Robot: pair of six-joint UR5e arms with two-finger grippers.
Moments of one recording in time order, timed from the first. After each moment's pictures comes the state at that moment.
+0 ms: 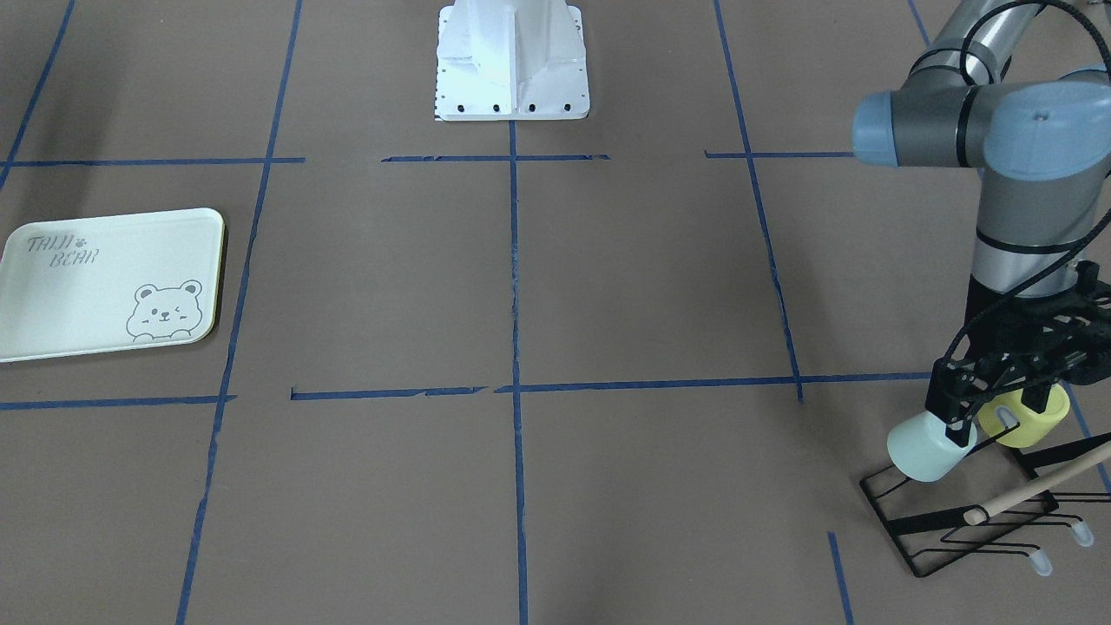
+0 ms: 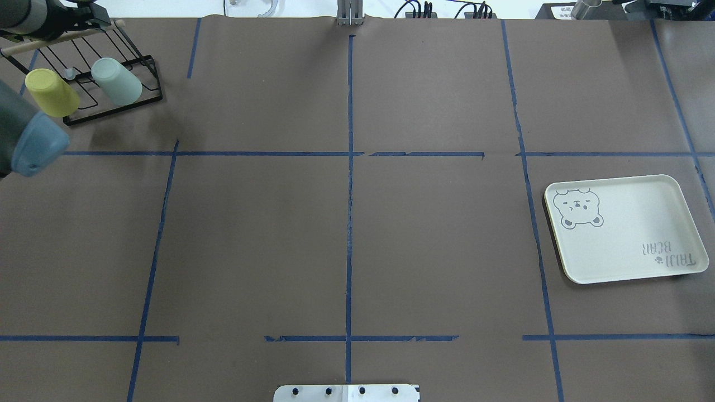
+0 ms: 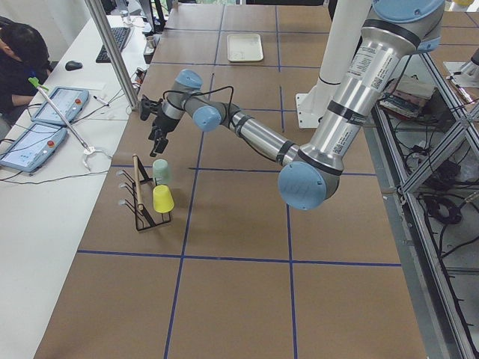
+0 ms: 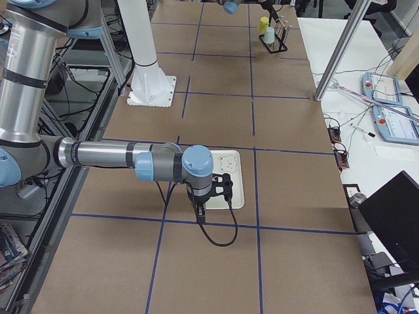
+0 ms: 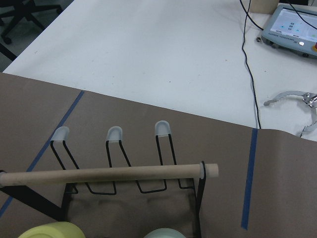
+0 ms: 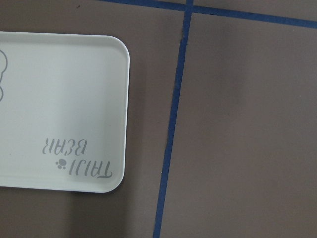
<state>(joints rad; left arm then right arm) -1.04 -2.02 -1.57 -1.89 -1.60 -1.10 1.55 -1.89 1.89 -1.56 2.34 -0.10</state>
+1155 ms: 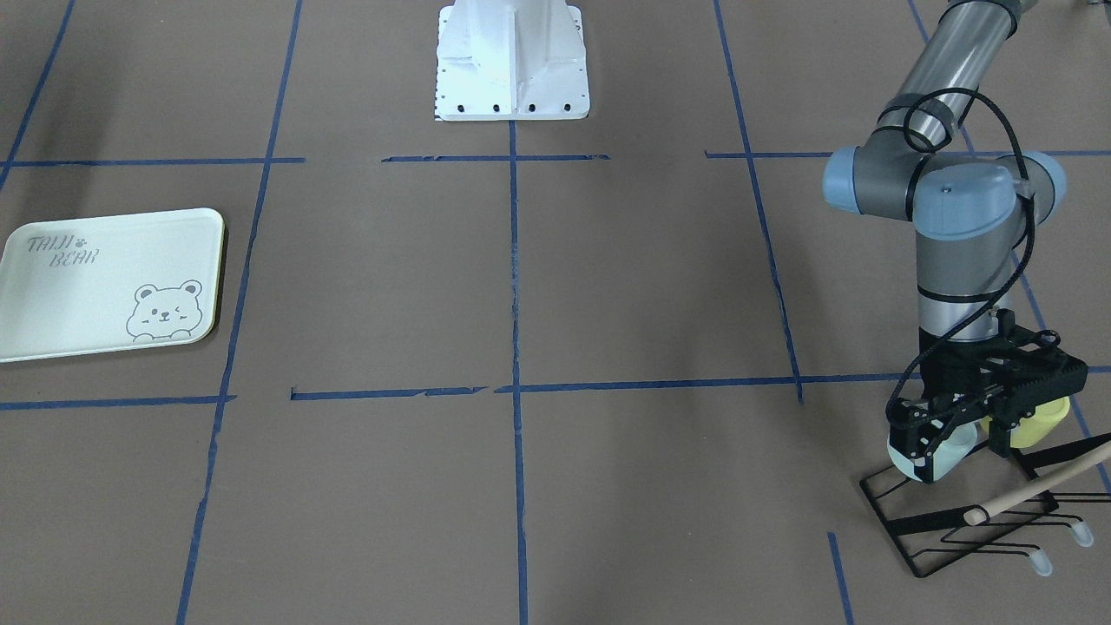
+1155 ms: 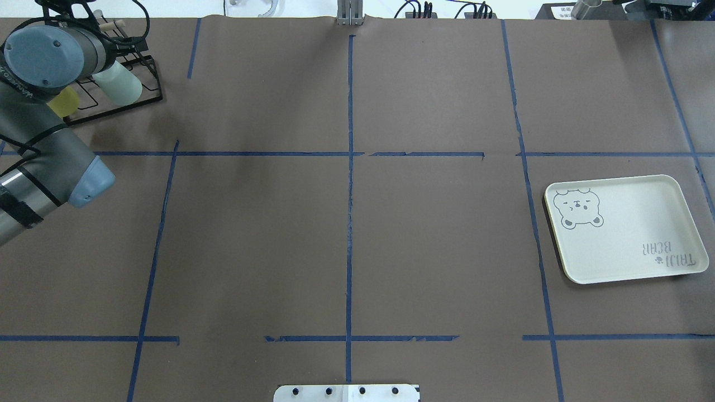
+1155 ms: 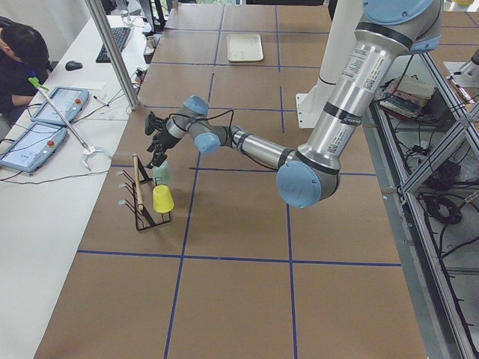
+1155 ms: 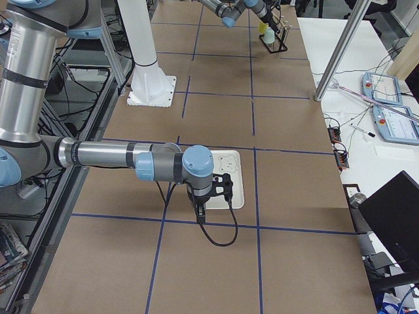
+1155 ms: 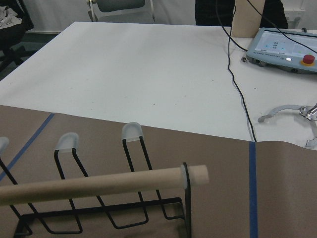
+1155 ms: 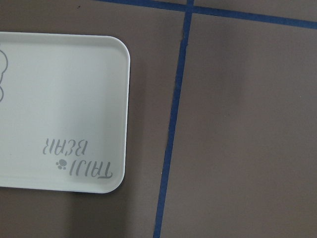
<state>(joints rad) -0.95 -2.00 -1.42 -2.15 -1.43 -1.08 1.55 -1.89 1.89 -1.56 2.34 -0.10</state>
